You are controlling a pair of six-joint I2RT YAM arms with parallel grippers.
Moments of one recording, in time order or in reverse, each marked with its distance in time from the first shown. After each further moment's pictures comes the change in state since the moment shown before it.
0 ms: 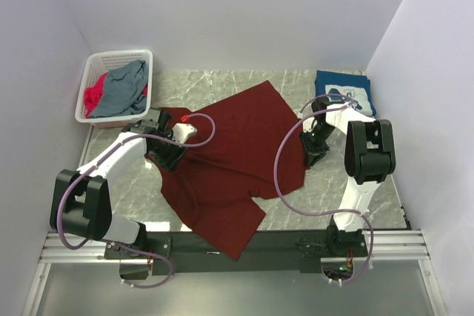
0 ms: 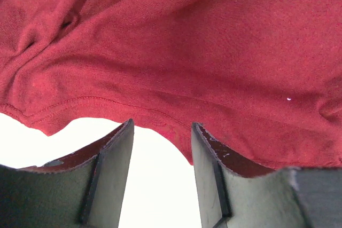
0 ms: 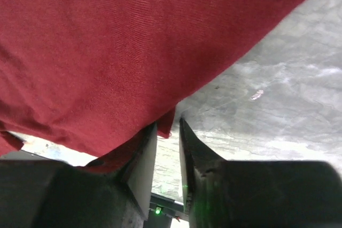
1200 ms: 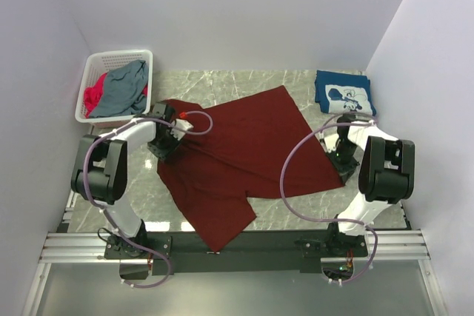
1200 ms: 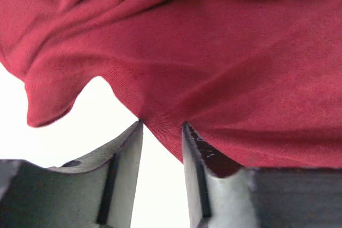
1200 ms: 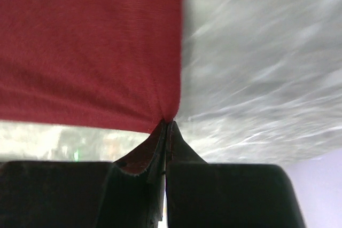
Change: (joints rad) left arm 0.042 0.303 0.106 0.096 -0.243 0.020; right arm -0.206 -0.202 -0.260 0.043 0.304 -0.296
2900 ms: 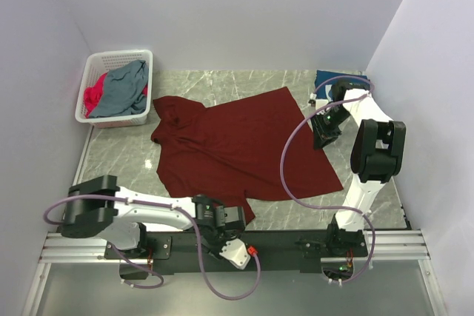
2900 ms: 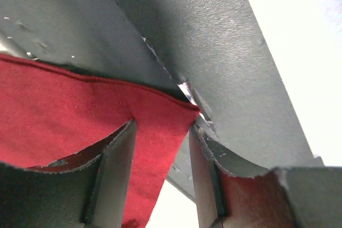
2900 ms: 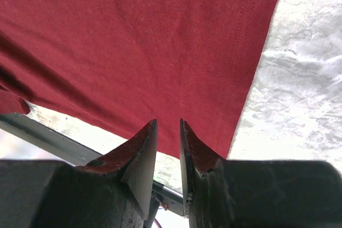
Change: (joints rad) left arm -1.252 -0.277 -0.251 -0.071 0.279 0.166; right arm 0.081 0.207 0.512 -0.252 -0.429 0.146
